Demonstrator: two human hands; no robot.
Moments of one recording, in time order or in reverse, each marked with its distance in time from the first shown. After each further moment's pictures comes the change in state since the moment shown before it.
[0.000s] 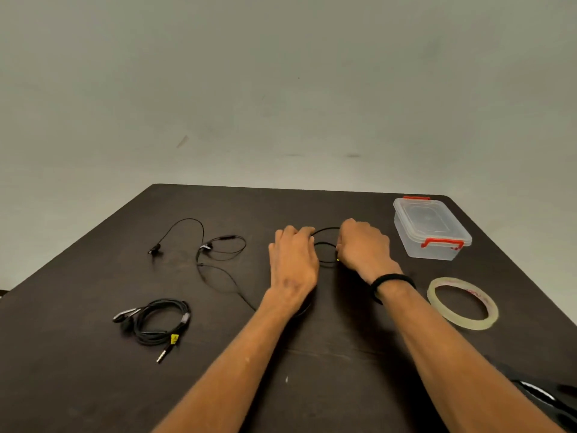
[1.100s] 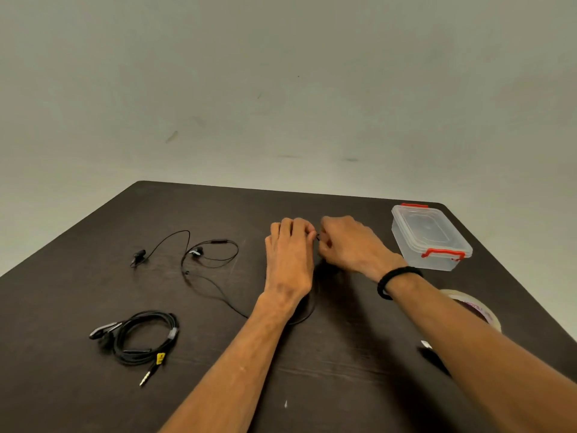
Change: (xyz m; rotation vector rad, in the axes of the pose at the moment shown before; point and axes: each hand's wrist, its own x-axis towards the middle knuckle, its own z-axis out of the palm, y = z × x) left_hand 0.016 -0.013 0.014 -0.140 0.201 0.166; right_hand 0.016 -0.012 -0.018 -0.015 -0.010 -0.343
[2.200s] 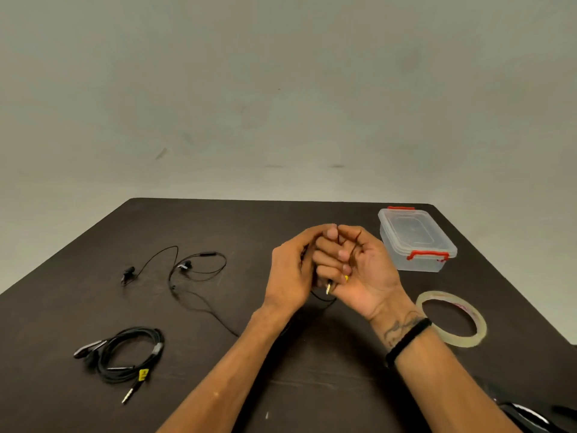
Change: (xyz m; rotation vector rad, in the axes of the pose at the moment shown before) left_hand -0.004 0.042 -0.014 -0.717 -0.122 -0.060; right_hand -0.058 0.005 0.000 2.456 -0.367 0.004
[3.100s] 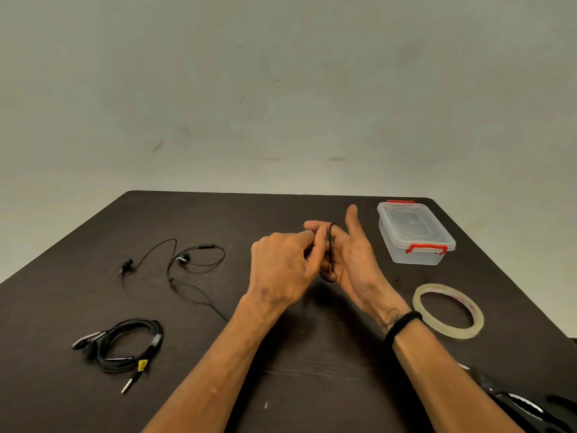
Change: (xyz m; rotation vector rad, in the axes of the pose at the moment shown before) left_hand 0.004 0.009 -0.014 0.871 0.142 0.310; right_hand 0.004 0.010 -0.006 -0.755 0.348 -0.143
